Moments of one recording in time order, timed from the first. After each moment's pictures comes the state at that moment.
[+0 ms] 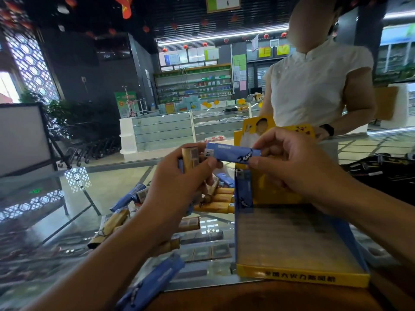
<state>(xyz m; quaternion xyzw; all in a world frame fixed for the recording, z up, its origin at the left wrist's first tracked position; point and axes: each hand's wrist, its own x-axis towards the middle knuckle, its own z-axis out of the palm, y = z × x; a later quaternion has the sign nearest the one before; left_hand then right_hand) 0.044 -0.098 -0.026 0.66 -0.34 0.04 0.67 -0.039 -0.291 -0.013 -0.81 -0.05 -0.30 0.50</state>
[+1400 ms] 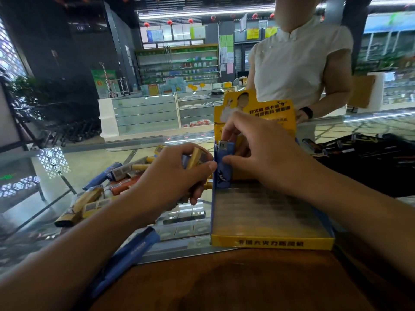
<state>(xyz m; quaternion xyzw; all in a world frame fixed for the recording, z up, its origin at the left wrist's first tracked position) 0.048 -0.107 -0.045 0.73 -0.40 -0.08 0.55 -0.036 -0.286 -0.022 -0.91 -0.12 -0.34 0.19</state>
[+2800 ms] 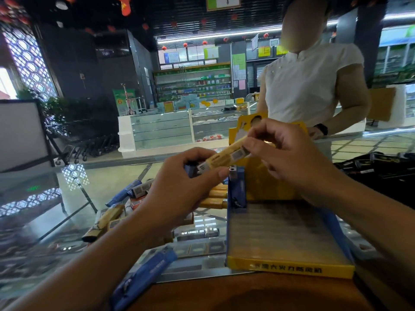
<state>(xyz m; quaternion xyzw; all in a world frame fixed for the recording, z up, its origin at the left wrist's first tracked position) 0.029 -0.100 -0.025 0.67 -0.40 -0.02 0.62 -0.038 -0.291 -0.008 -0.81 -0.13 -0.33 0.46</state>
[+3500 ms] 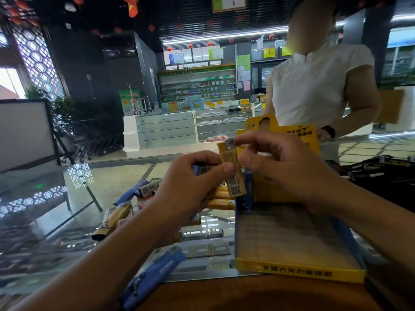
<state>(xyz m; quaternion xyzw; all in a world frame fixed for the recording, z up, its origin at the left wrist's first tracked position) 0.032 -0.097 -0.022 0.66 -0.39 -0.07 0.64 -0.043 -0.275 -0.007 -0.83 -0.16 -0.29 0.44</state>
